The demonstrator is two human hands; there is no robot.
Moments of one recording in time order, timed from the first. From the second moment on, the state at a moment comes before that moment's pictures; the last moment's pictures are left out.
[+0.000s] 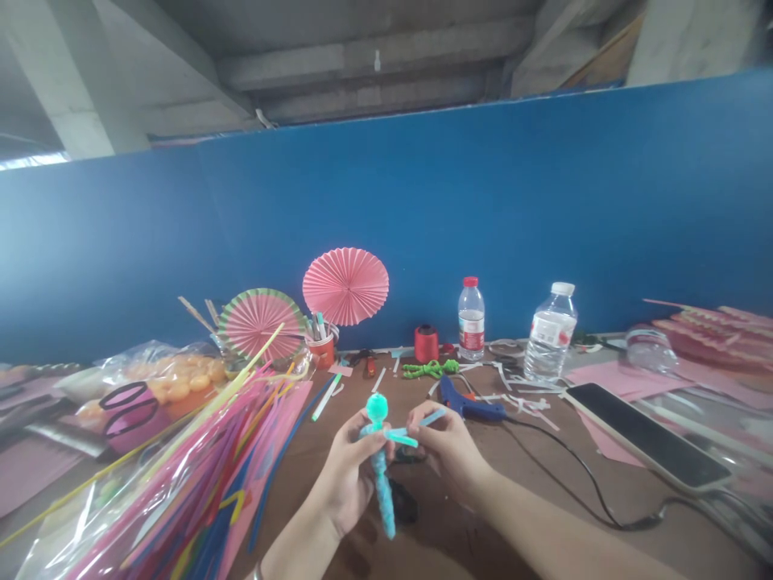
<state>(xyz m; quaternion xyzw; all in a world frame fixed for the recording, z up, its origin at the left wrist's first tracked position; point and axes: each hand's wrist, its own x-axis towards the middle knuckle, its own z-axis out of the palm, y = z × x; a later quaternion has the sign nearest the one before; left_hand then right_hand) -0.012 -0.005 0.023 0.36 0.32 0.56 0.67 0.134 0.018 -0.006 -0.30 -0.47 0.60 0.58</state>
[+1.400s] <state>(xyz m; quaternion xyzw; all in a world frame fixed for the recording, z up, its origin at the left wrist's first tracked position) -0.028 0.009 0.024 0.59 0.54 0.56 0.21 0.139 -0.010 0.018 -0.41 -0.81 0.06 0.41</state>
